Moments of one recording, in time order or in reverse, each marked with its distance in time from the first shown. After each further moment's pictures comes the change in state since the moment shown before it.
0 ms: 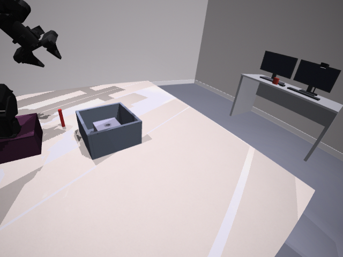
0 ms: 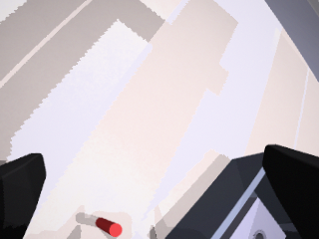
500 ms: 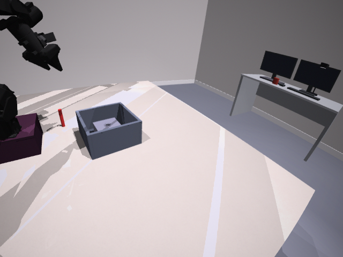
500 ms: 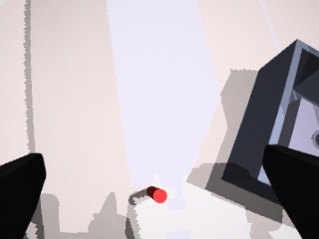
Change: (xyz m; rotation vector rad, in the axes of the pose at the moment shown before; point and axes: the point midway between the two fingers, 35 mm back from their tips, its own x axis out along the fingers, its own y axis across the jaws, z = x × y) arm 0.016 -0.012 -0.027 0.503 0.161 0.005
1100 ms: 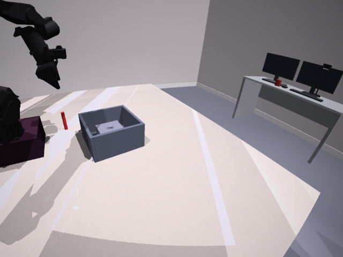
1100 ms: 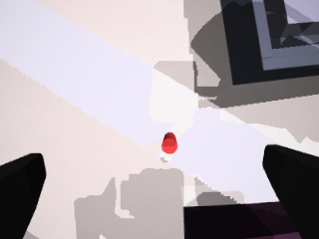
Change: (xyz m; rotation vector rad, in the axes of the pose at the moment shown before) arm 0.025 -0.021 -0.028 0.590 0.219 -0.071
